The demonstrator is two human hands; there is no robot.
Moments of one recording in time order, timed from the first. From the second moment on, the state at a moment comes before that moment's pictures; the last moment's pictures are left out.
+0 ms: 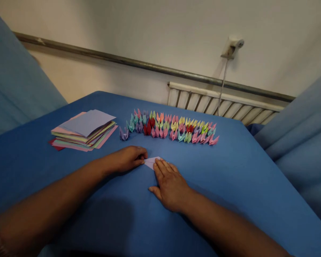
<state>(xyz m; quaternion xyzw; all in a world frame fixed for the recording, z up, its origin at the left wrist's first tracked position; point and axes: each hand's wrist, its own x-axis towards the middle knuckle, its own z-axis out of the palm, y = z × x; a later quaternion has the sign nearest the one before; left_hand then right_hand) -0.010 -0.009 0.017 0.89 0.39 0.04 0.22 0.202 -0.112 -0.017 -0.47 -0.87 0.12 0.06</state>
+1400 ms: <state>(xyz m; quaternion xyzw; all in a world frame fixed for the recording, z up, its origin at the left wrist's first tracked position) 0.010 -0.018 0.004 0.92 0.27 0.08 0.27 0.224 -0.123 -0.008 -0.58 -0.82 0.03 -0.01</state>
